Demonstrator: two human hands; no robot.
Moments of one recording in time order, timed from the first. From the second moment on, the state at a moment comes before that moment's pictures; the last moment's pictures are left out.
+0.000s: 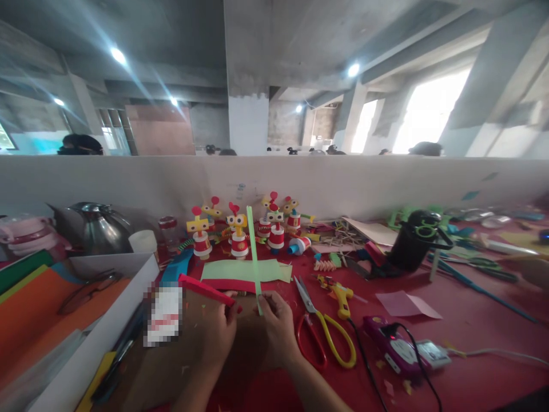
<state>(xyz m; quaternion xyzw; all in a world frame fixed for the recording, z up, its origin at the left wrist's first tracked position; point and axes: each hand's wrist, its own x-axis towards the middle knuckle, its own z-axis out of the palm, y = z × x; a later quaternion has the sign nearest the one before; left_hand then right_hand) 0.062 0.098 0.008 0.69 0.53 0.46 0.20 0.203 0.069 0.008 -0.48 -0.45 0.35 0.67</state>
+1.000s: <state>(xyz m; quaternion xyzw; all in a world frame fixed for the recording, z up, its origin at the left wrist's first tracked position) 0.068 0.089 0.008 0.73 0.49 0.44 0.18 0.205 0.070 0.008 -0.48 -0.44 0.35 0.67</state>
